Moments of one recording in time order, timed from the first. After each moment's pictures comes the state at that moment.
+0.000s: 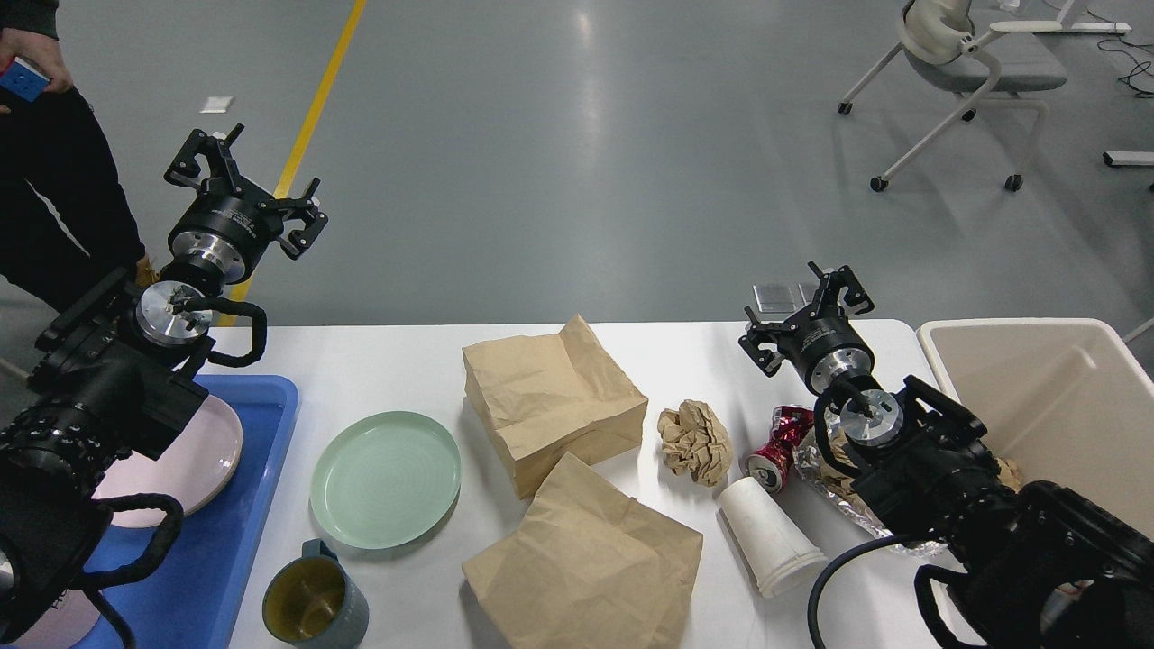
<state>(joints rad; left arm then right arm) -0.98 0.22 -0.94 -0.22 -0.14 -0.41 -0.06 0.84 0.05 0.74 0.06 0.25 0.39 0.13</state>
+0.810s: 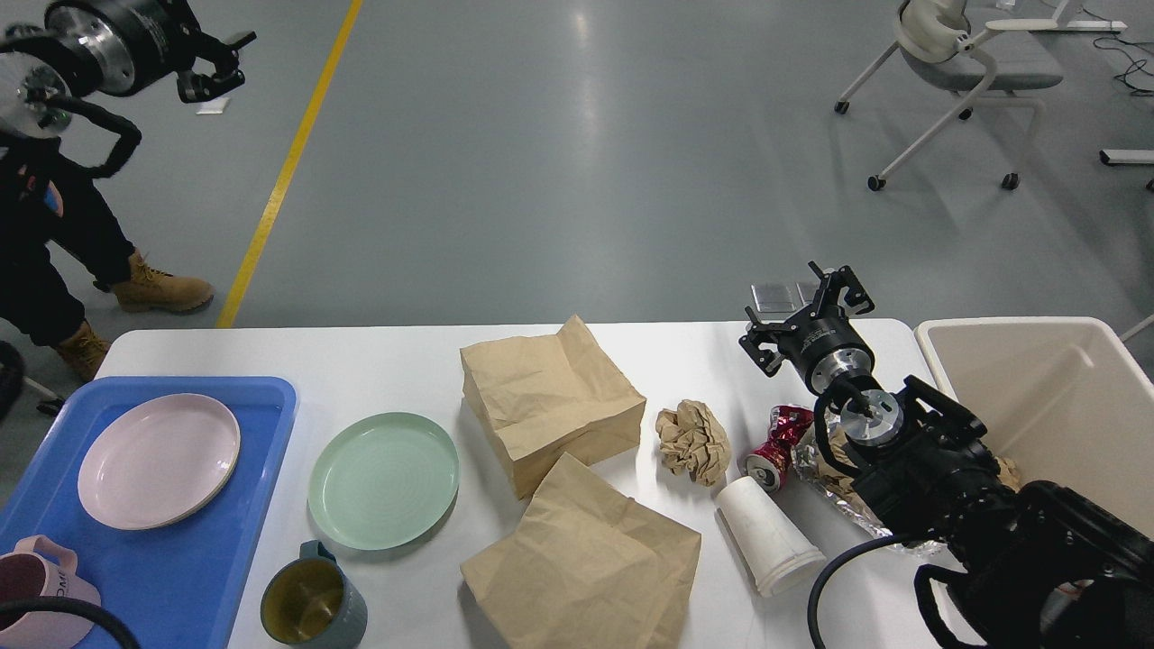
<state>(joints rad) -1.48 0.42 -0.19 -0.17 -0.12 -0.41 0.19 0.84 0.05 0.74 0.06 0.25 0.39 0.13</state>
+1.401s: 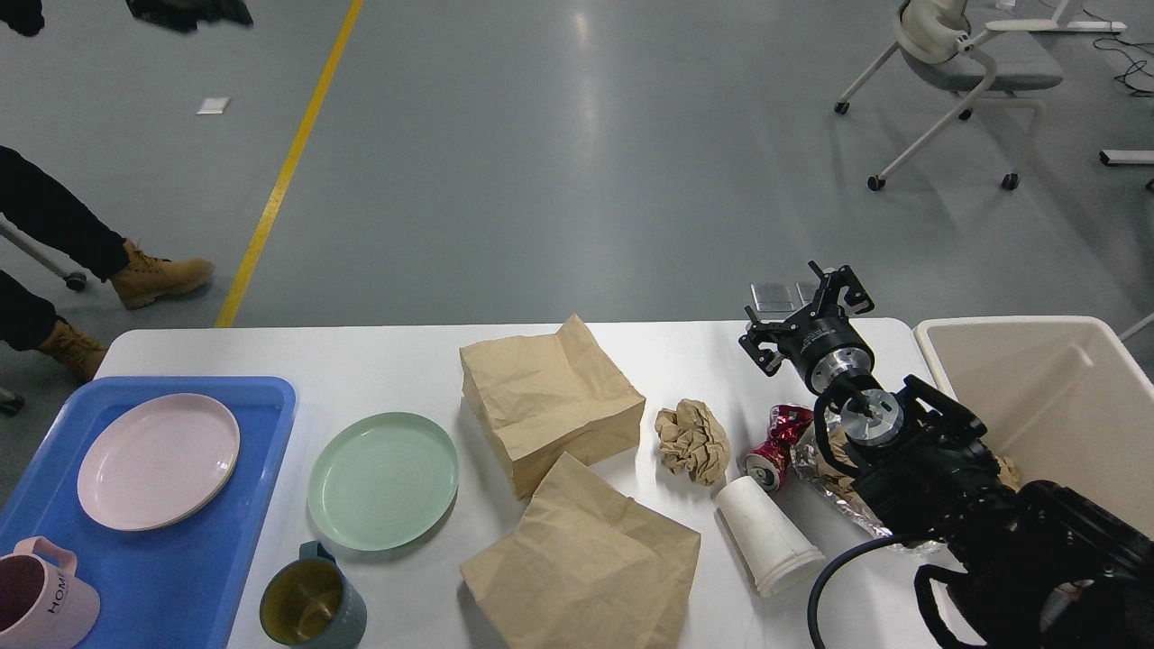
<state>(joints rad) -2.19 0.45 1.09 -0.91 -0.11 -0.52 0.19 0.84 0.05 0.74 0.06 0.25 0.39 0.13</state>
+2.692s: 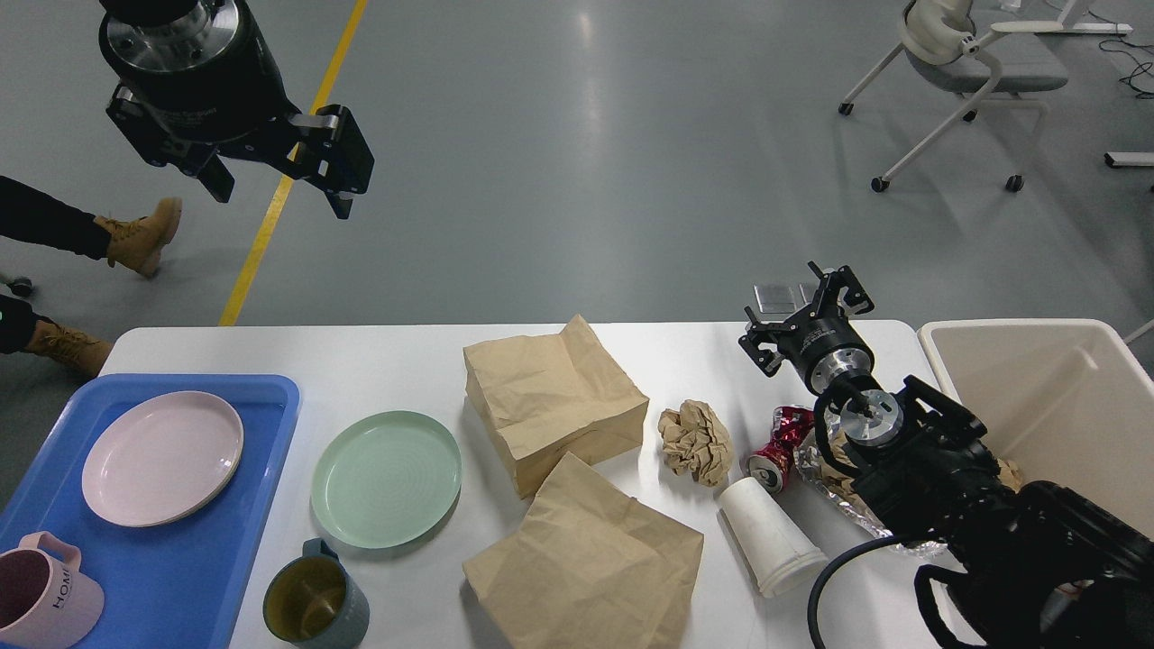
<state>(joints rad) -2.46 0.23 1.32 -1.18 -0.03 -0.96 0.16 0.84 0.05 0.74 0.06 0.25 0.39 0.13</state>
